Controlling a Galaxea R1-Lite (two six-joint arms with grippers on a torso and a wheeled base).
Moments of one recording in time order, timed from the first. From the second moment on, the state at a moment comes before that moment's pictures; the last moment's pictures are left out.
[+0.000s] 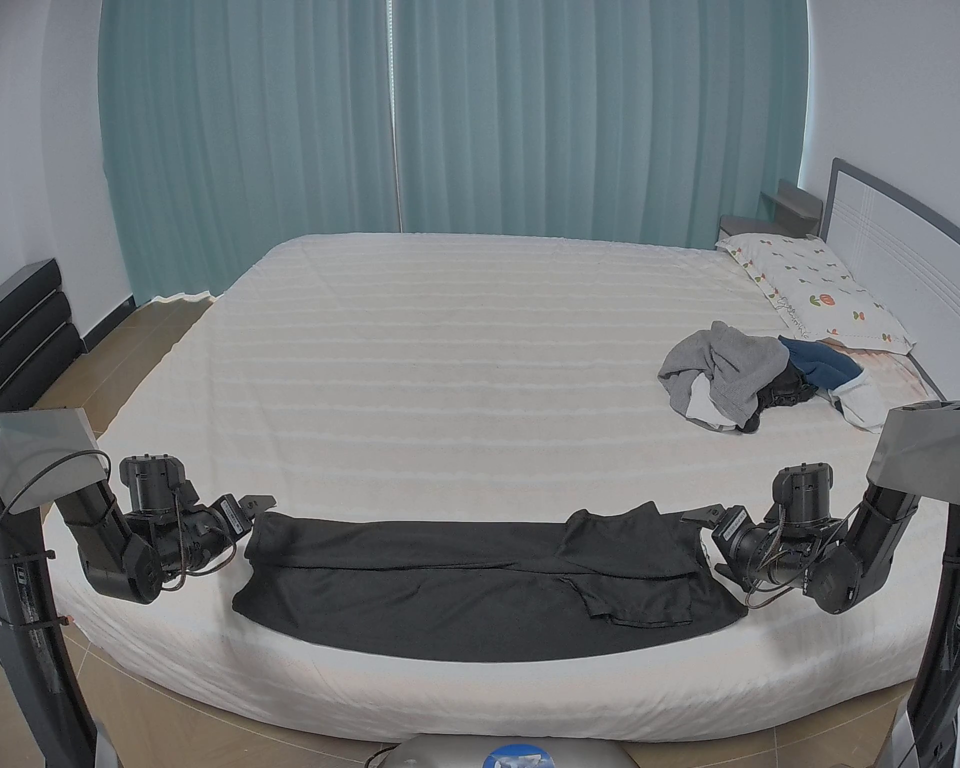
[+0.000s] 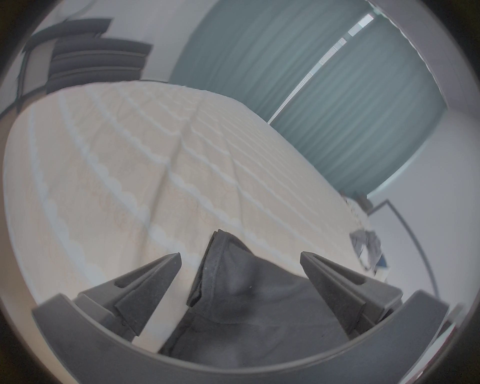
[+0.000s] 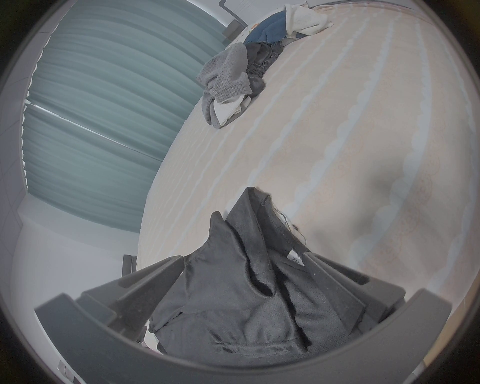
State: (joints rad) left arm 0.10 2.24 -0.63 -1.04 -0.26 -0.55; right arm 0.15 2.21 -0.55 -1.05 0.12 0.99
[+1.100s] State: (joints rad) left arm 0.05 2.38 -0.65 -1.01 -0.25 -0.27; right arm 0.20 2.23 -0.54 -1.05 0.11 0.98
